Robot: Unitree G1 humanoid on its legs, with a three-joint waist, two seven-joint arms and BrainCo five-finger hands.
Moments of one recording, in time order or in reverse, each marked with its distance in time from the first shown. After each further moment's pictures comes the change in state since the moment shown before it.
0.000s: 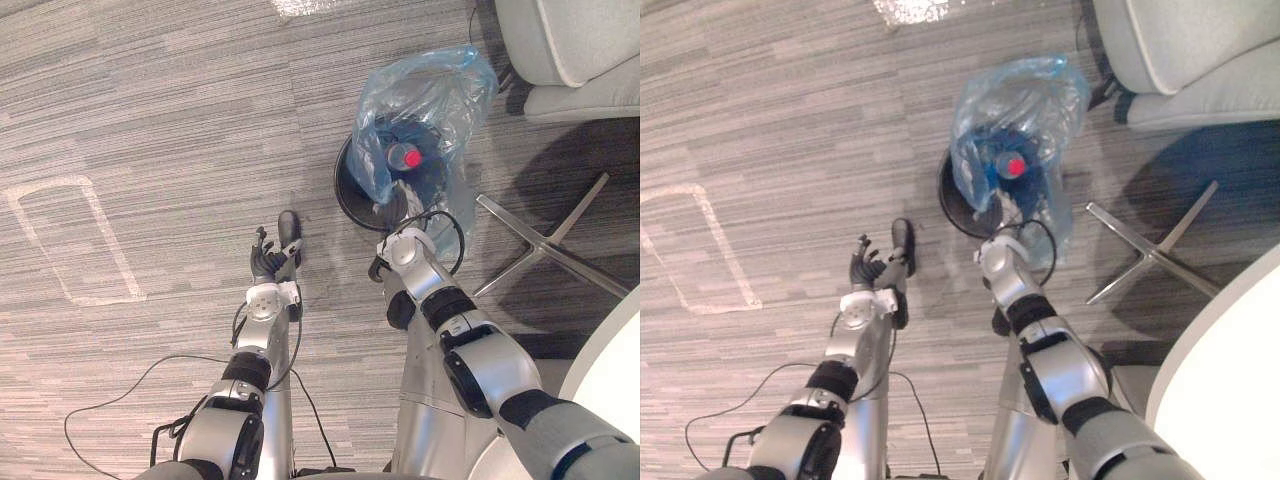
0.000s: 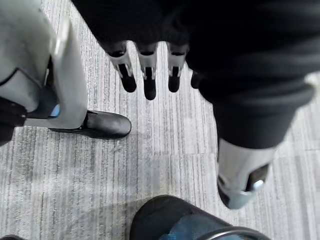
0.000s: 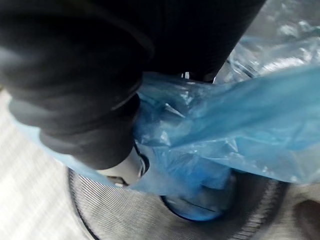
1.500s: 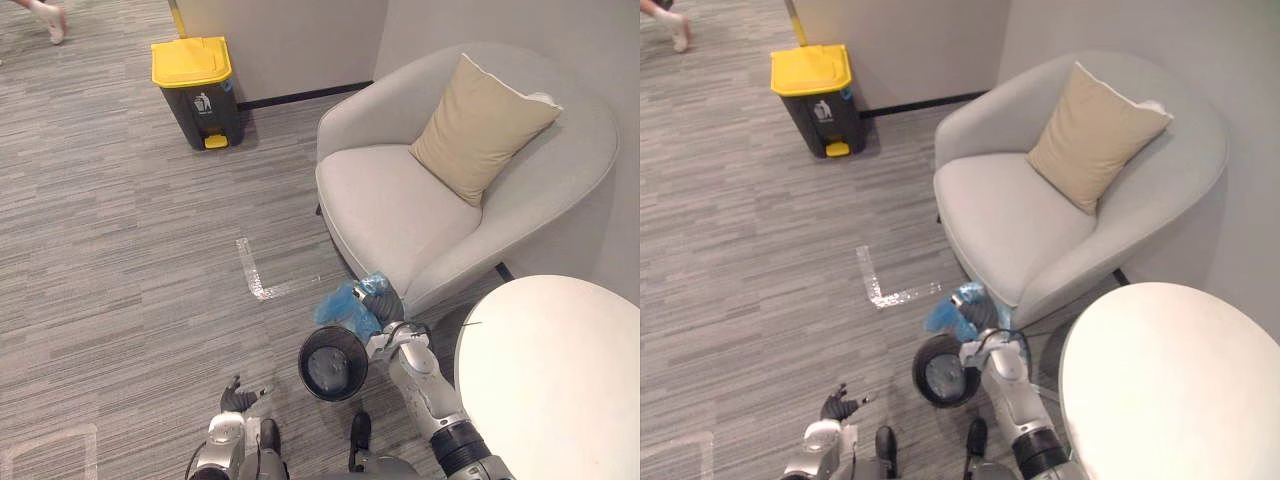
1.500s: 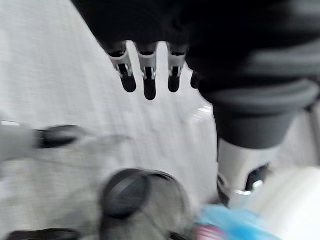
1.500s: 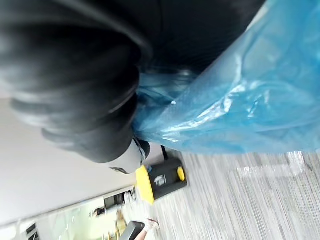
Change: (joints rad) left arm 0.473 0.116 -0.086 0.036 0.139 0.093 -0.156; right arm 0.725 0.070 0.123 -0.577 0.669 -0.132 0.379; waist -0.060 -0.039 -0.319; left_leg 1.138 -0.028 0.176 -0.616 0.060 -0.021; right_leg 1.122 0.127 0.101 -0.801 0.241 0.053
